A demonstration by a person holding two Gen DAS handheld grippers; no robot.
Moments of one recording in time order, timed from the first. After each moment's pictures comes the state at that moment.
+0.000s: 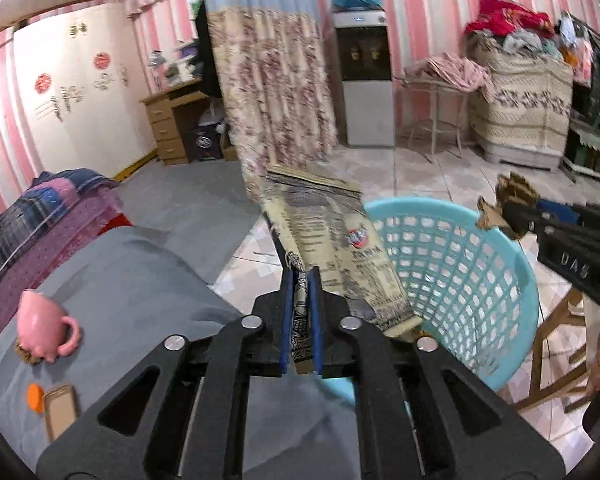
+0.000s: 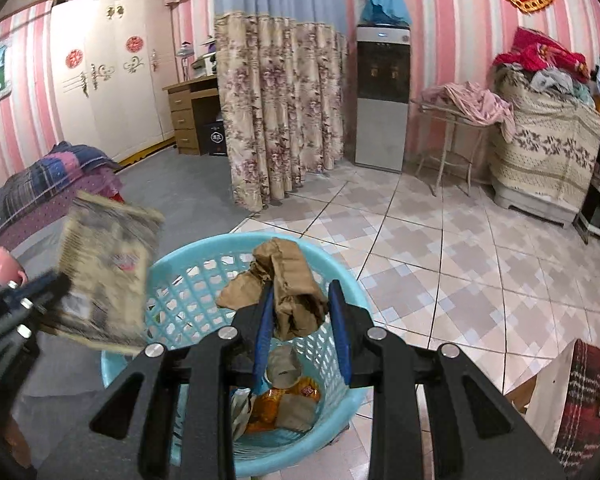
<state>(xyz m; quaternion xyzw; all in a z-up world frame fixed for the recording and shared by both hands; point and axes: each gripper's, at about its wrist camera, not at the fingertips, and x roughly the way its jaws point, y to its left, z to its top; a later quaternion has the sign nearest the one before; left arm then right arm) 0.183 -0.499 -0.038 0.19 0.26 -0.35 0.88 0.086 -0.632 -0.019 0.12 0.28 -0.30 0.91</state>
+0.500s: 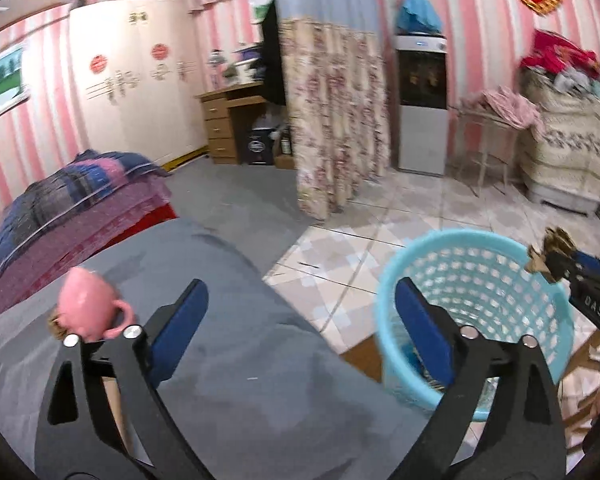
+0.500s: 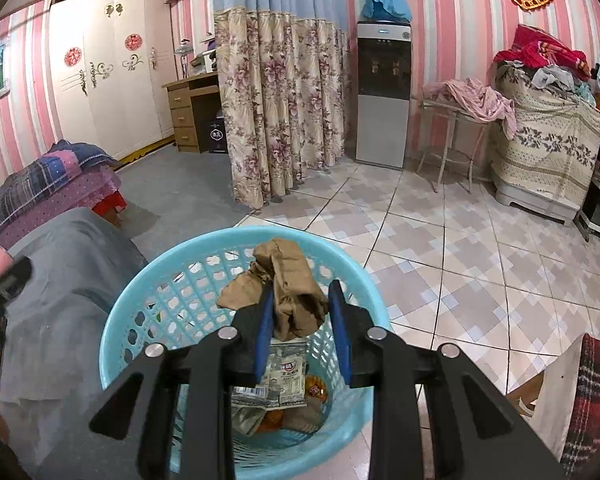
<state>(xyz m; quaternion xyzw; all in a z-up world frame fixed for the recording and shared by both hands) 0.215 -0.432 -0.018 0.13 0.24 -0.25 0.93 0.097 -0.622 -0.027 0.12 0.28 -0.30 0.91</state>
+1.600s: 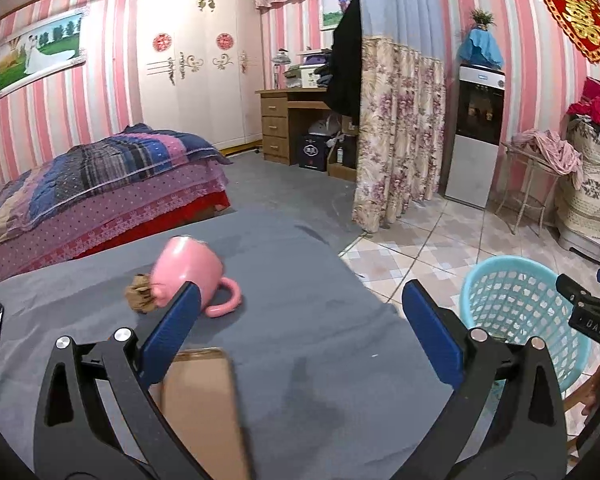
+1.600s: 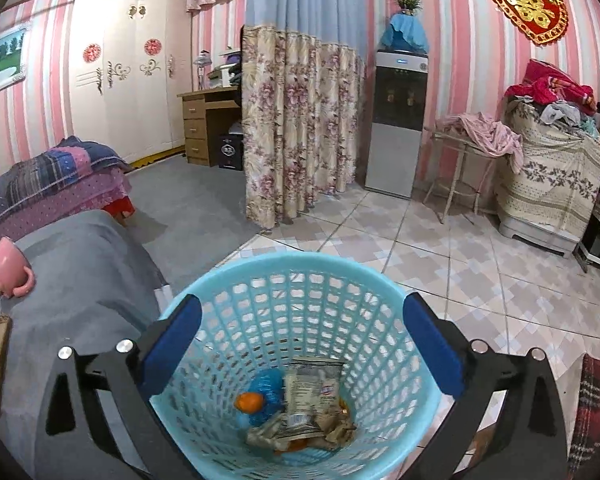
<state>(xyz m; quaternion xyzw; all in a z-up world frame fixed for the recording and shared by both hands) 0.233 -0.324 0.002 0.06 0.24 -0.18 0.95 0.125 -0.565 -0.012 0.07 0.25 -0.29 0.92</state>
